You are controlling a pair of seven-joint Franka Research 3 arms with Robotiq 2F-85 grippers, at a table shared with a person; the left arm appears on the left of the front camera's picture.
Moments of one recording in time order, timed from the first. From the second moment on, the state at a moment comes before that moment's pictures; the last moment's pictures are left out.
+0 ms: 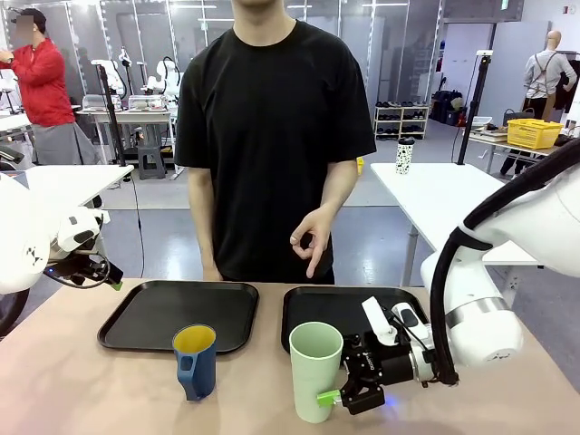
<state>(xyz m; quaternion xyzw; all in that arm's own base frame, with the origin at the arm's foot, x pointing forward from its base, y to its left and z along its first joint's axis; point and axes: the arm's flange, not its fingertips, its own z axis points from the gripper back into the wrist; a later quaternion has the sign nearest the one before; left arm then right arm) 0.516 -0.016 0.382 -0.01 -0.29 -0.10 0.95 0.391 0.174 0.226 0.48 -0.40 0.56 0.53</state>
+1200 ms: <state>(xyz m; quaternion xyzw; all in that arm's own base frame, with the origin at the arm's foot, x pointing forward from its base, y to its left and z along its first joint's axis) 0.516 -0.016 0.382 -0.01 -0.29 -0.10 0.95 0.400 0.190 0.208 0.51 -0.41 0.54 0.53</state>
